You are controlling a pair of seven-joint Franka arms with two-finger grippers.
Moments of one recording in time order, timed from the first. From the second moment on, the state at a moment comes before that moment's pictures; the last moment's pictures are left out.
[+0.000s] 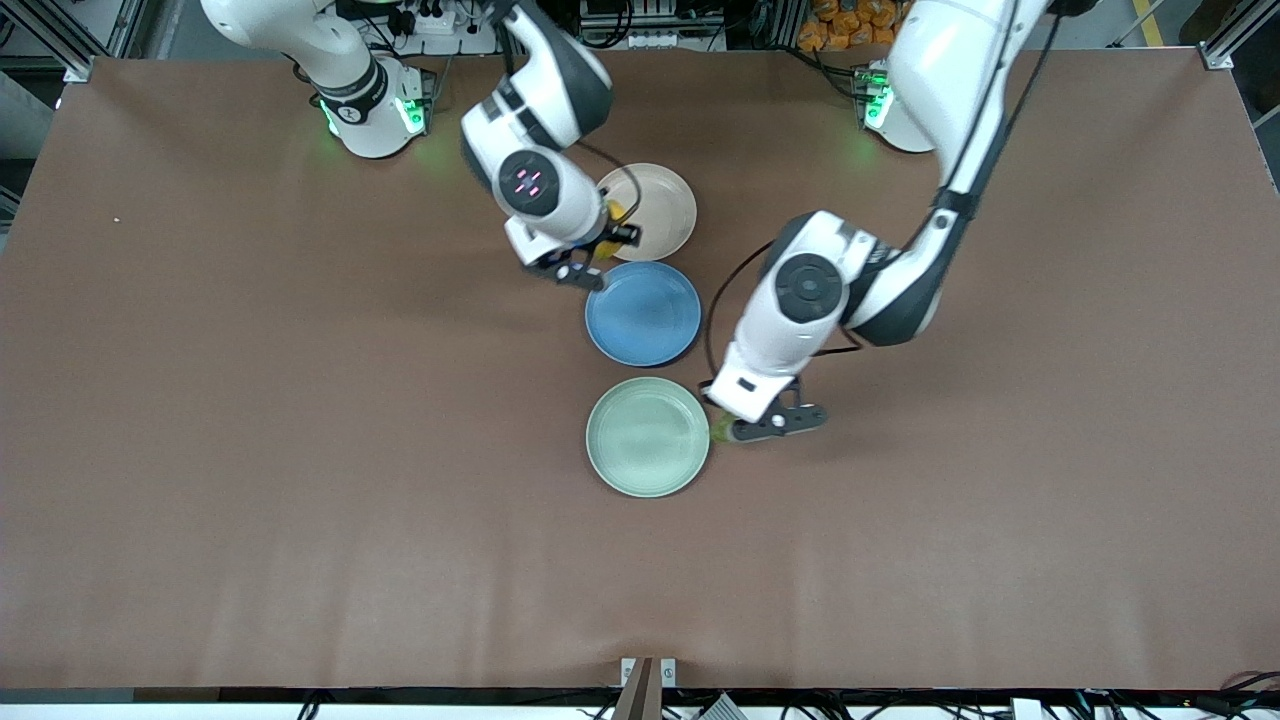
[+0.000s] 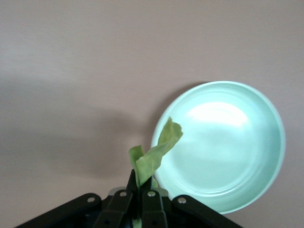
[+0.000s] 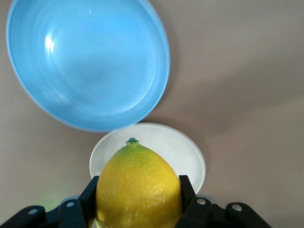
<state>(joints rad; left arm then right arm) -0.51 0.61 -0.10 -1.57 0.00 2.31 -0.81 0.86 0.32 -0.04 -1.94 0.45 2.08 0.89</state>
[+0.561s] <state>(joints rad) -0.57 0.77 -0.10 -1.52 0.00 2.60 -0.94 1.12 0.33 -0.04 -2.08 0.45 2.31 1.07</state>
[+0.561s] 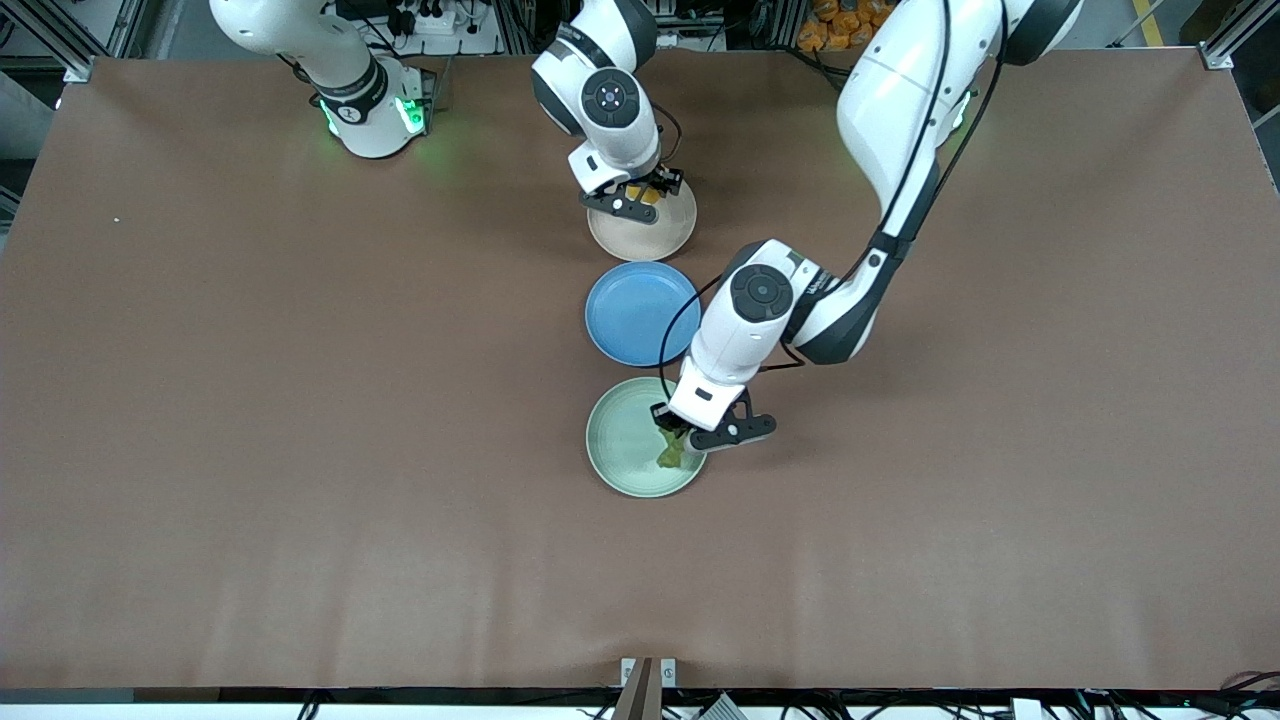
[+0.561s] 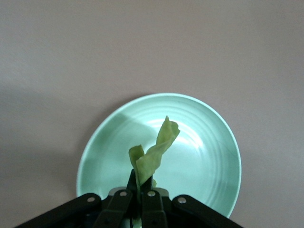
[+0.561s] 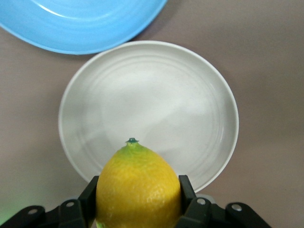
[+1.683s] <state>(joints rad) -0.58 0.61 -0.05 -1.47 0.00 2.40 -1.00 1.11 0.44 -0.10 -2.07 0.45 2.41 1.07</state>
